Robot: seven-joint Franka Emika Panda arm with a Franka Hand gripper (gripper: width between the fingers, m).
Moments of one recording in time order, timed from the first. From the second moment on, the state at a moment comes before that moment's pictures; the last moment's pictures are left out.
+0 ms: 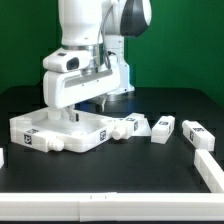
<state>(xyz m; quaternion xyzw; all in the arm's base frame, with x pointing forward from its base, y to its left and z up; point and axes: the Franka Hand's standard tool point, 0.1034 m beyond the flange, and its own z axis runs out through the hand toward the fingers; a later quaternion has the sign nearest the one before) 0.335 -0.066 0.024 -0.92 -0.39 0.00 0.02</state>
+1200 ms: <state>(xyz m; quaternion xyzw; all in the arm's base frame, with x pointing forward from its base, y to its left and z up) 0.336 -0.060 0.026 -0.93 -0.37 0.01 0.04</state>
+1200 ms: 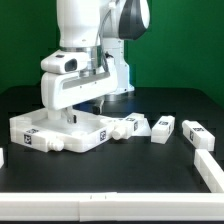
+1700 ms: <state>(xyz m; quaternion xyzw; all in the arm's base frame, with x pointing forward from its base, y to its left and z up) 0.330 -0.053 0.024 -0.93 -0.38 0.03 0.05</state>
